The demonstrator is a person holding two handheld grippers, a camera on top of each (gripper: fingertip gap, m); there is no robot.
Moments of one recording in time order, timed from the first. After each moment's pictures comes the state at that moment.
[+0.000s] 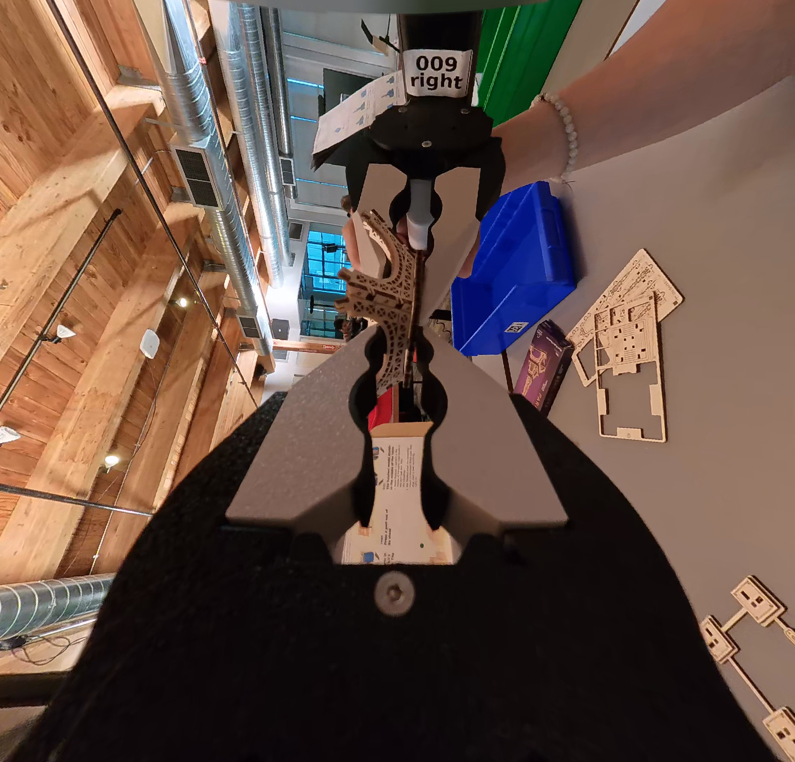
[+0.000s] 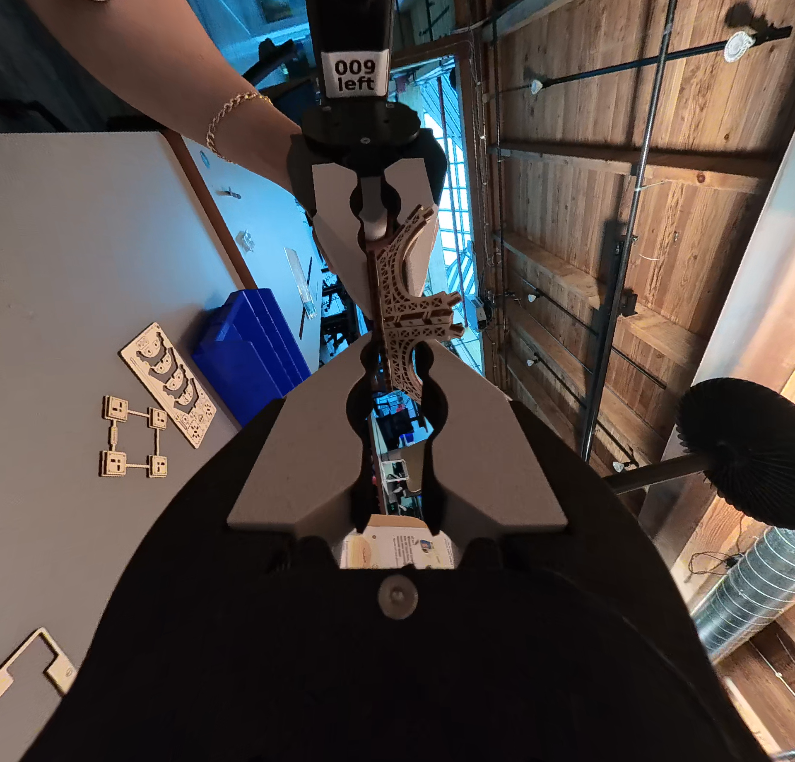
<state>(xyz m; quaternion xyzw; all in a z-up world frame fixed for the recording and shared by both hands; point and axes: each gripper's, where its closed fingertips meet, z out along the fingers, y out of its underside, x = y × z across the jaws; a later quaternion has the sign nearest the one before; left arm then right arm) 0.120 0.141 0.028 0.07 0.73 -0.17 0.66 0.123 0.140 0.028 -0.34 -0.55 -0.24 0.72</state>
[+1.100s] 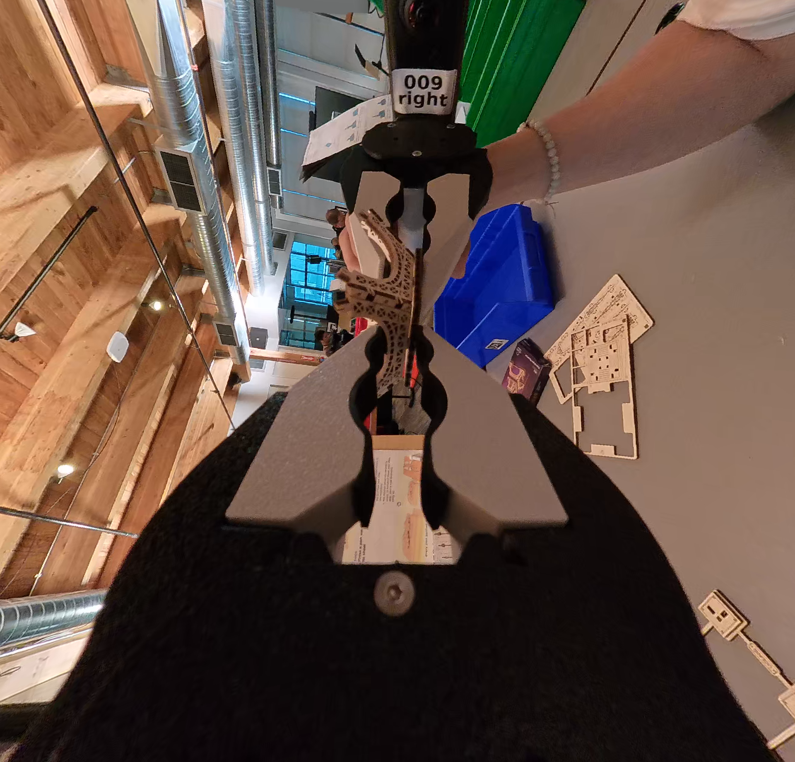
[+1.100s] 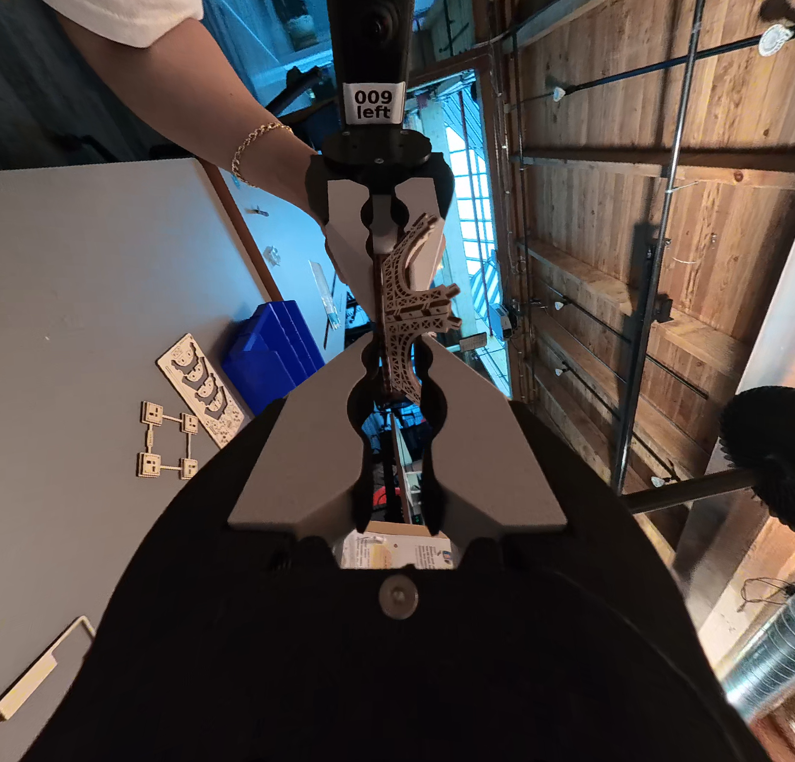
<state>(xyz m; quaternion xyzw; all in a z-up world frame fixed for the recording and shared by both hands) 0.121 0.137 0.025 0.06 0.74 -0.20 0.64 0.123 0.134 0.023 -0.35 -0.57 -0.21 0.71</state>
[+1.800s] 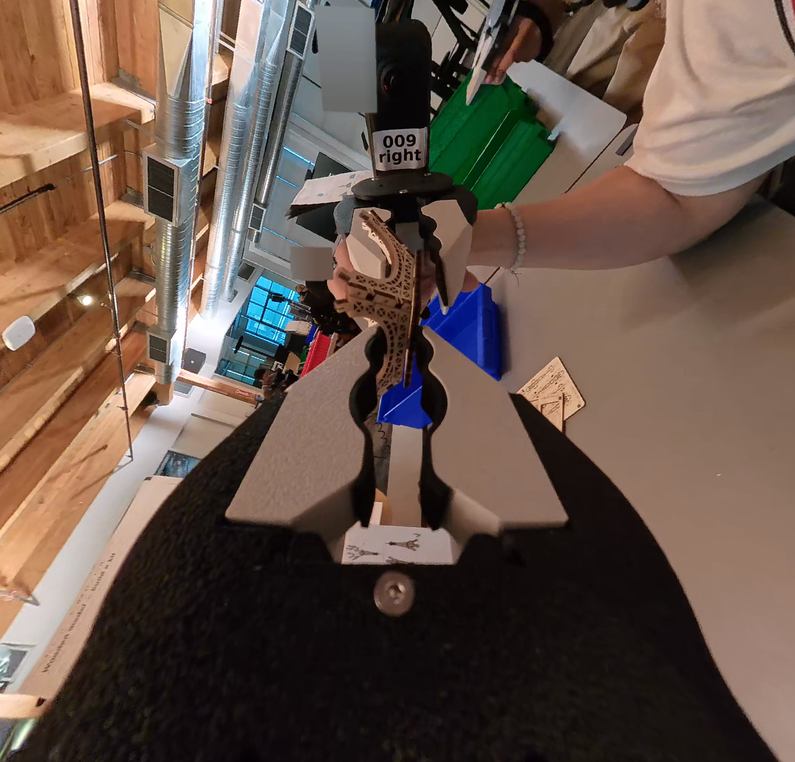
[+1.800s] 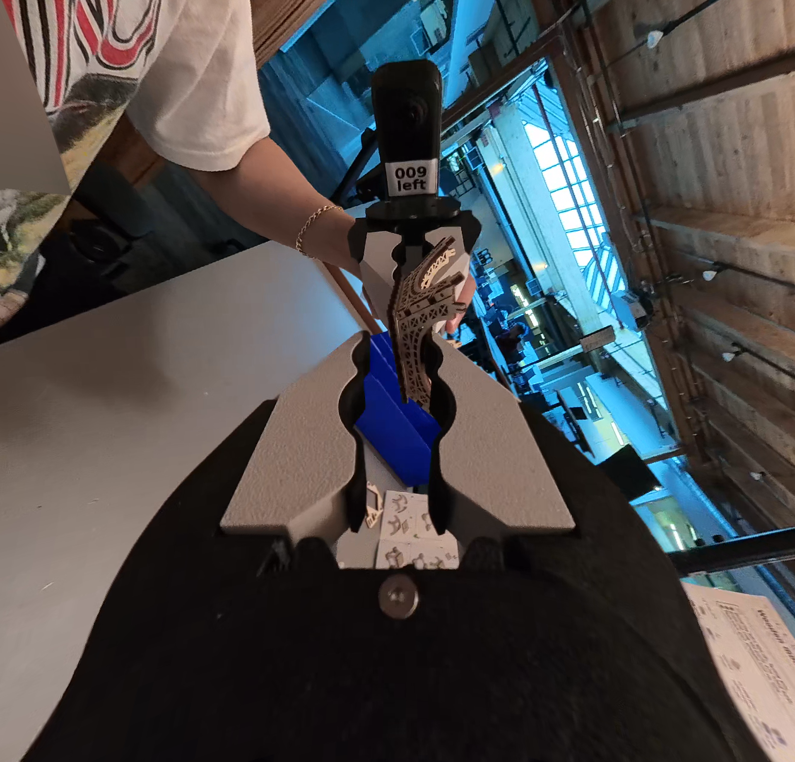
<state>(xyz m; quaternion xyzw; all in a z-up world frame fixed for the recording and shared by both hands) 0.119 0.133 0.011 0.02 0.73 -0.35 0.59 0.114 0.123 0.006 -0.43 -0.58 -0.04 0.69</state>
